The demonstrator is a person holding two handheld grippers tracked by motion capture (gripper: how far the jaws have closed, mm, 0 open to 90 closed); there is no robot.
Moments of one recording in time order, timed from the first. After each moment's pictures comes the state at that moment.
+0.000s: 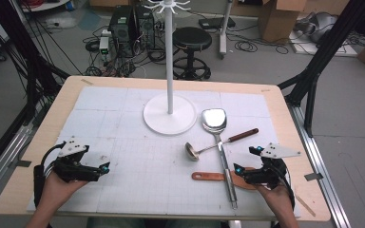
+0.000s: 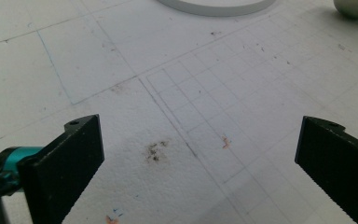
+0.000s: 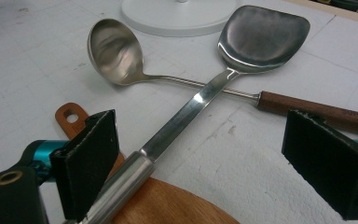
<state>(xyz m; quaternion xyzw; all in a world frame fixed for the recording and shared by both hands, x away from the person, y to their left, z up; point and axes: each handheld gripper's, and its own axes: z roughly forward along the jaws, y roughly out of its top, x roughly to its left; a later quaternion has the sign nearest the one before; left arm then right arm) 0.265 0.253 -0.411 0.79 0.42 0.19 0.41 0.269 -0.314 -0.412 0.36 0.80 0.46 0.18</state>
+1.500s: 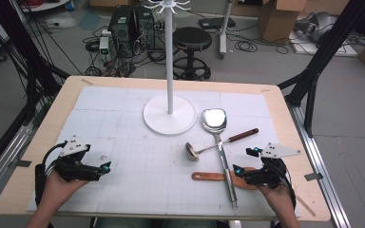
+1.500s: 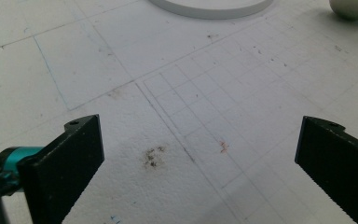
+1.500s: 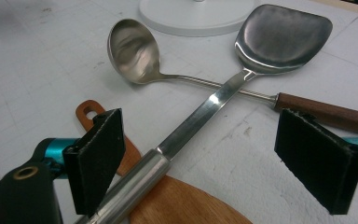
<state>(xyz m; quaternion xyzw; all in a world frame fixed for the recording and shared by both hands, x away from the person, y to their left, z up) 0.266 0.251 -0.410 0.79 0.41 0.19 0.41 0.269 -0.314 -0.408 0.34 0.80 0.46 0.15</state>
